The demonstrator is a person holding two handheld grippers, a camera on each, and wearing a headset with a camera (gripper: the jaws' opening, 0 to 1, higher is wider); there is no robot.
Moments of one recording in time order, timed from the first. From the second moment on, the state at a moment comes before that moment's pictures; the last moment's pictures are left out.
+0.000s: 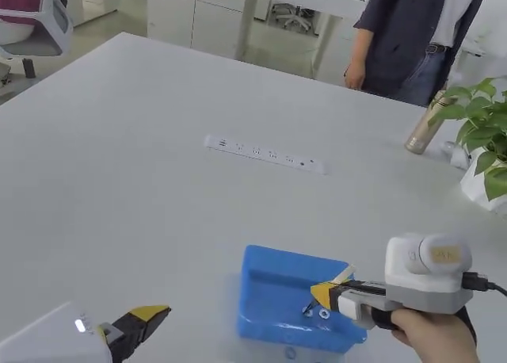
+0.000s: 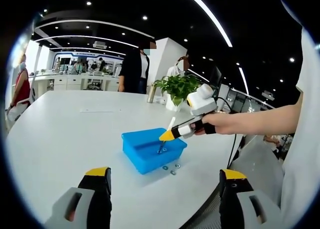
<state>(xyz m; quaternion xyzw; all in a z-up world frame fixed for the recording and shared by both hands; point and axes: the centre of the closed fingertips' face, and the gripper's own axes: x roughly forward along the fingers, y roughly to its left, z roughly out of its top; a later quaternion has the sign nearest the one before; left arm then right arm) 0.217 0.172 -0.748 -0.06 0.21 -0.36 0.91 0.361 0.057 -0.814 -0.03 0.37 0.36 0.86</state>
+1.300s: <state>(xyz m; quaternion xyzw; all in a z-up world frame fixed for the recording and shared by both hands) 0.216 0.167 -0.749 -0.06 0.22 -0.37 0.90 0.362 0.052 -0.807 -0.04 0.36 0.37 0.86</state>
